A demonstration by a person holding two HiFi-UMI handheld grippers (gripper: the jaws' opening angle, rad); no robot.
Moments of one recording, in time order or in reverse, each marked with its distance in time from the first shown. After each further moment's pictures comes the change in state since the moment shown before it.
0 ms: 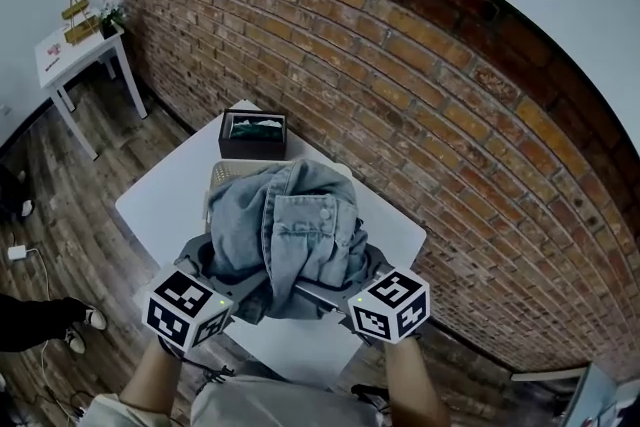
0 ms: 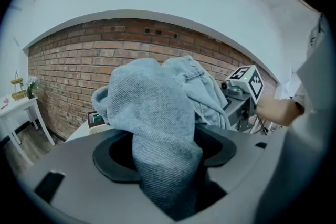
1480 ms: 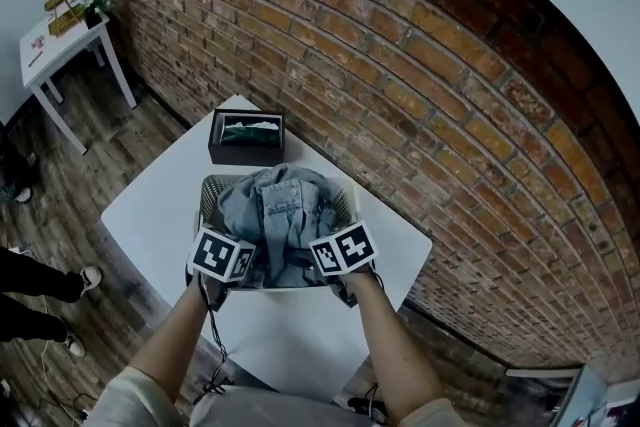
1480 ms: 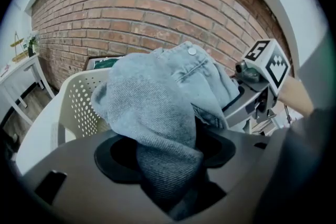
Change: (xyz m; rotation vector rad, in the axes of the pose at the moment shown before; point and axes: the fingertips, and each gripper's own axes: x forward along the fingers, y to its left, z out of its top) left arm 0.151 0.117 -0.117 -0.244 0.408 0.044; right arm 0.139 -0.133 -0.096 0.210 0.472 -0.089
